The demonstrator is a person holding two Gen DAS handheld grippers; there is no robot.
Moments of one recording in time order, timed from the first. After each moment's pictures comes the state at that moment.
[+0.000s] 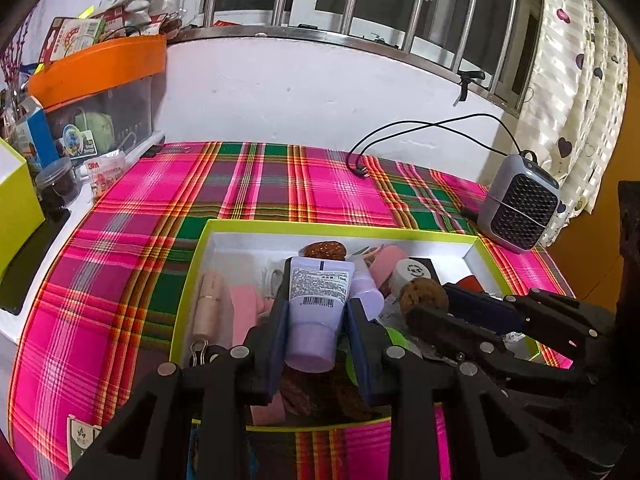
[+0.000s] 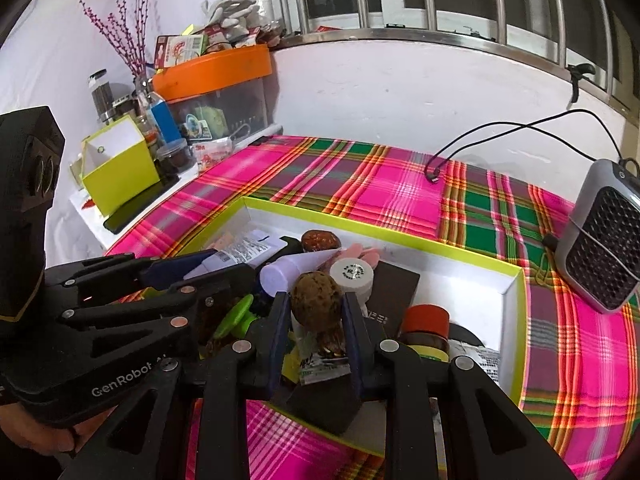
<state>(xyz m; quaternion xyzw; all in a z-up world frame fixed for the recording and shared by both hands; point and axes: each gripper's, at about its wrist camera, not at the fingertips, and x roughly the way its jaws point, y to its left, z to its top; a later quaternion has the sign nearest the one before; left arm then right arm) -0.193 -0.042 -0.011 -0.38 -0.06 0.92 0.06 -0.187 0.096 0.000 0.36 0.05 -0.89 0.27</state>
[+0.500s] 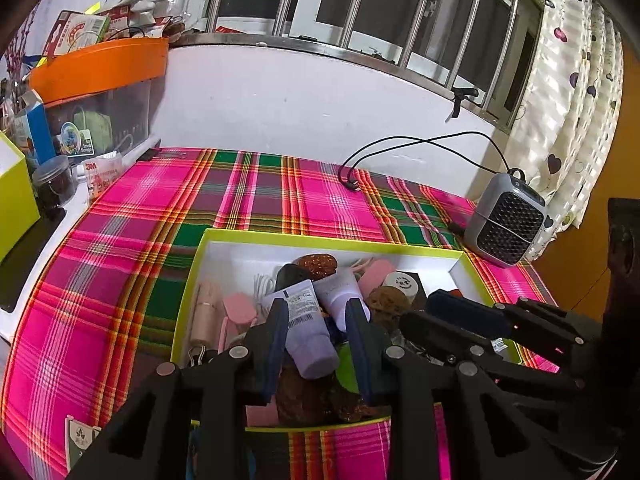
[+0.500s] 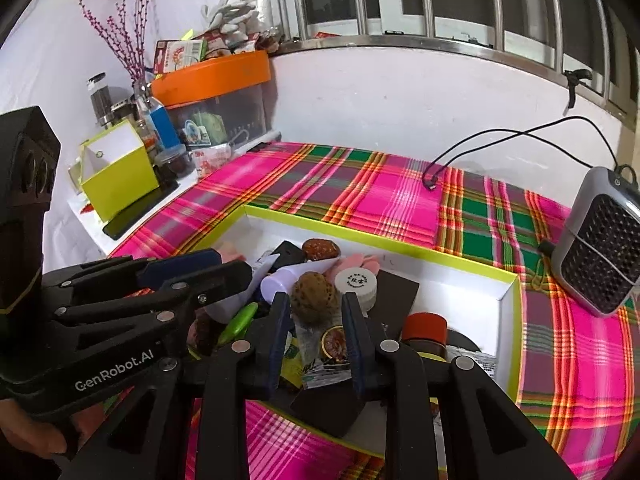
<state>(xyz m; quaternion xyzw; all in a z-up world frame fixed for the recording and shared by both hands) -0.188 -0.047 -0.002 -0.36 -0.09 0.93 0.08 -0.183 0.093 0.006 0.35 0.05 -0.90 0.27</state>
